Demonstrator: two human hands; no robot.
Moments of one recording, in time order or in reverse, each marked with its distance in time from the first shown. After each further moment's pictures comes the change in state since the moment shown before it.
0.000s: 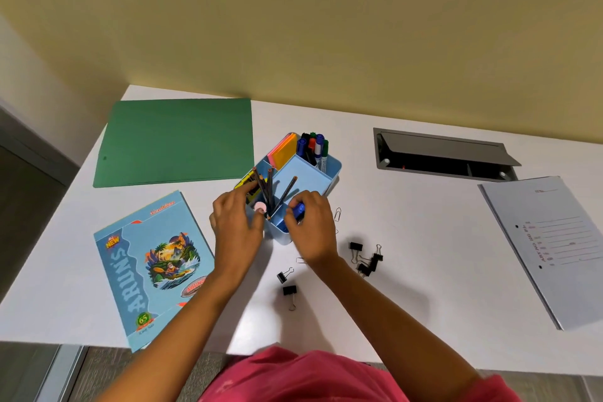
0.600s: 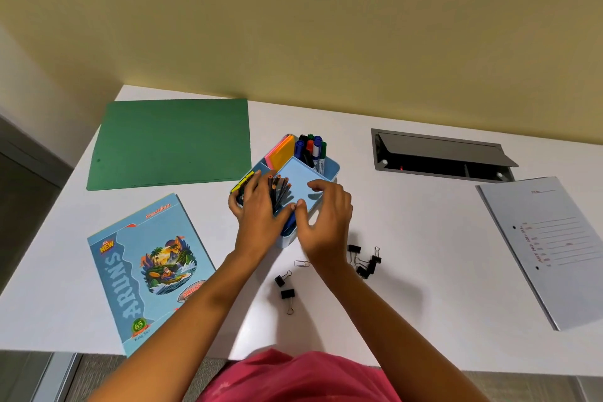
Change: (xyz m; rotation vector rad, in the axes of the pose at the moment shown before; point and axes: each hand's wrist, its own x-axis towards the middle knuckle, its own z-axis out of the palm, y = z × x) left_hand 0.029 0.007 0.039 0.096 -0.176 0.089; right_hand -0.004 -0.004 -0.022 0.113 0.345 -0.097
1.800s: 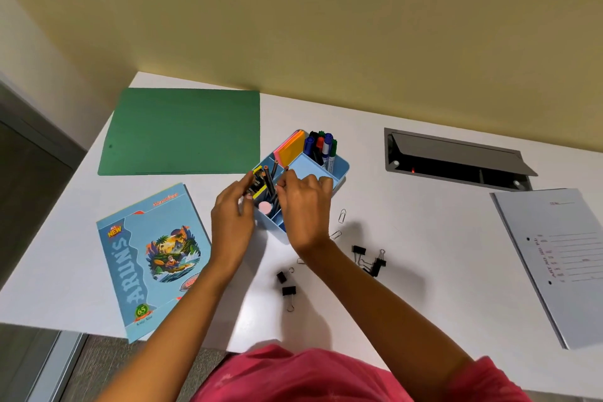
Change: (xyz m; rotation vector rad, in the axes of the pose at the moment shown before) left_hand -0.023 -0.011 -0.039 -0.321 0.174 -0.208; right_hand 0.027 -0.029 0.031 -0.664 -0.153 -0.313
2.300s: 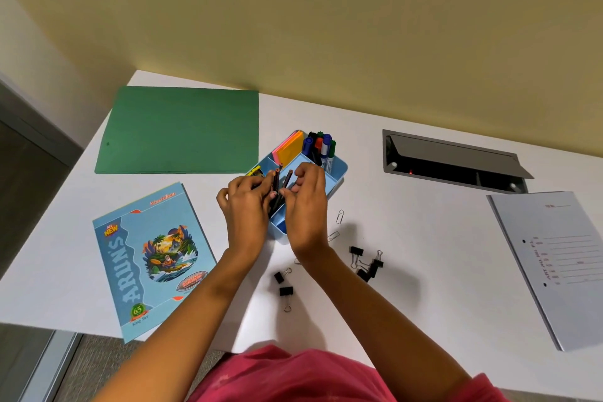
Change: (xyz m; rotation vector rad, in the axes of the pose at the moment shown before) left_hand 0.012 0.004 0.028 0.508 0.029 0.208; right_hand -0.007 -0.003 -0.019 0.850 0.037 0.229
